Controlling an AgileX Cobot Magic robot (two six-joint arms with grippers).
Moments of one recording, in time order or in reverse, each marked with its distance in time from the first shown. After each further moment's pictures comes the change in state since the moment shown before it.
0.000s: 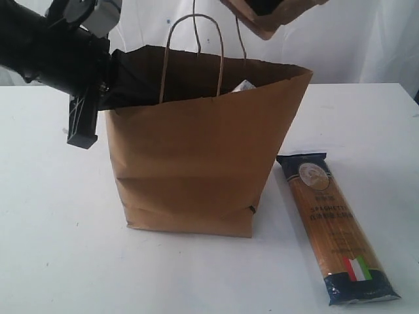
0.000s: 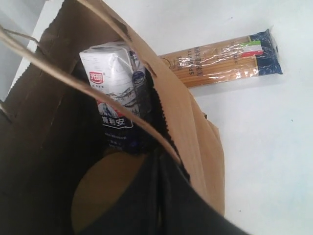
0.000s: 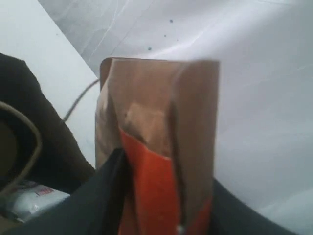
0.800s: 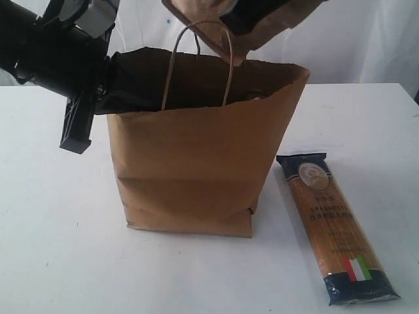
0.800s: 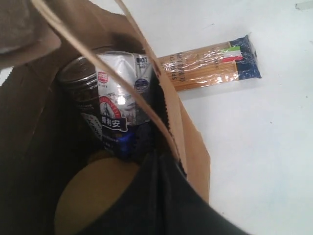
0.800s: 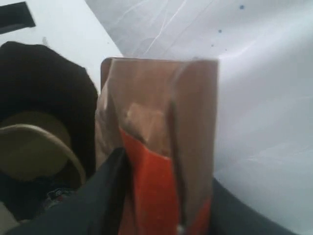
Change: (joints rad) left arm 0.000 -0.007 0.000 -0.006 0.057 0.002; right arm 0.000 0.009 0.000 0.235 0.015 -0.199
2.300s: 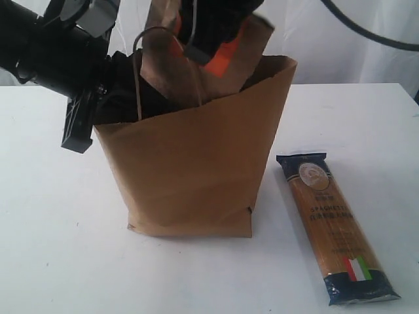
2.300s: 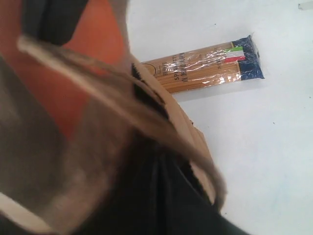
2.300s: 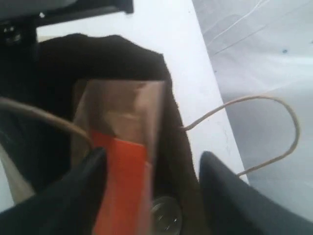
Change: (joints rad) left arm 0.000 0.000 0.000 0.000 -0.009 0.000; right arm 0.000 0.264 -0.321 0.257 0.316 -0.326
